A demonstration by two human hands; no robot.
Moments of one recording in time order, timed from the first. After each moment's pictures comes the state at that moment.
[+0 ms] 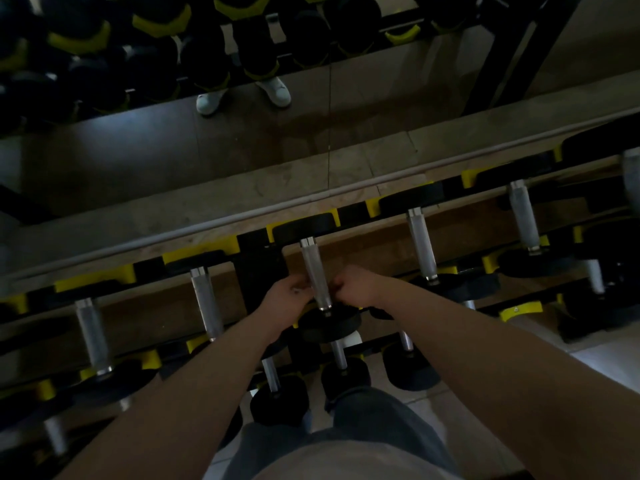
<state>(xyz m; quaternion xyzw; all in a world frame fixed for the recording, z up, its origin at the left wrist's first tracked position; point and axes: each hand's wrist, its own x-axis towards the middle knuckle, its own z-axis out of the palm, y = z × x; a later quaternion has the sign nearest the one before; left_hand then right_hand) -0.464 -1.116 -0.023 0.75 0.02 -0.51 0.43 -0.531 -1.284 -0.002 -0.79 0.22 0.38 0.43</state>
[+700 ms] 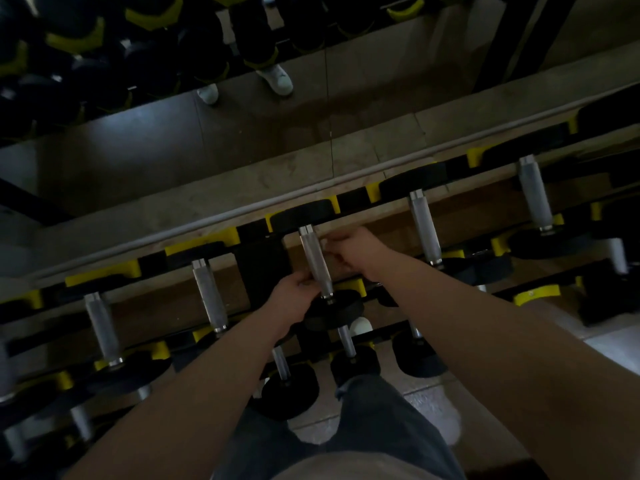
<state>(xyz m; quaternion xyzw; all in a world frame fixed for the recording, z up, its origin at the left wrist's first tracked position) -0.482 -1.125 -0.015 0.76 0.05 -0.51 0.40 -0.521 -1.292 -0.006 -0.62 0.39 0.16 0.66</state>
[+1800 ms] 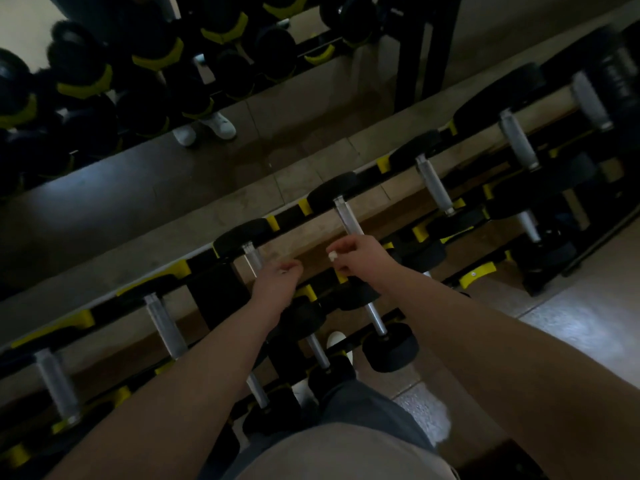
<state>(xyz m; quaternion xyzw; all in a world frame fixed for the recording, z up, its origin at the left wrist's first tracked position) -0.521 -1.193 0.048 0.81 -0.03 -0.43 0.39 -0.634 -1.342 0.051 -0.63 0.44 0.07 0.64</state>
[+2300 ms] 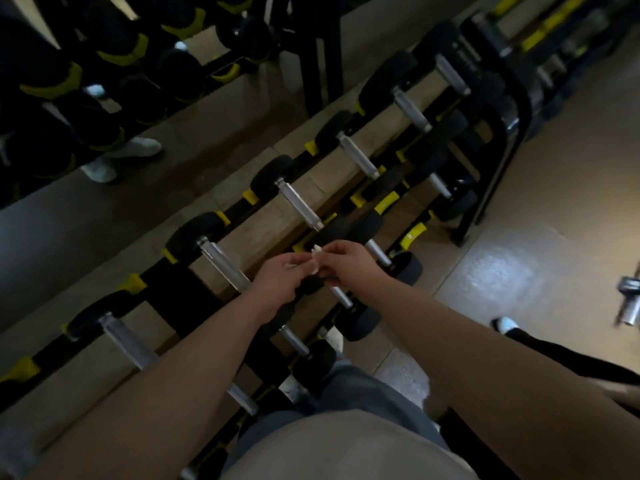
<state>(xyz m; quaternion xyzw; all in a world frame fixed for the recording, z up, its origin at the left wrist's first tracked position) -0.568 -1.170 0.051 0.66 -0.21 -0.63 0.36 -0.713 -1.252 0.068 -0.51 0.54 -0.09 0.66</state>
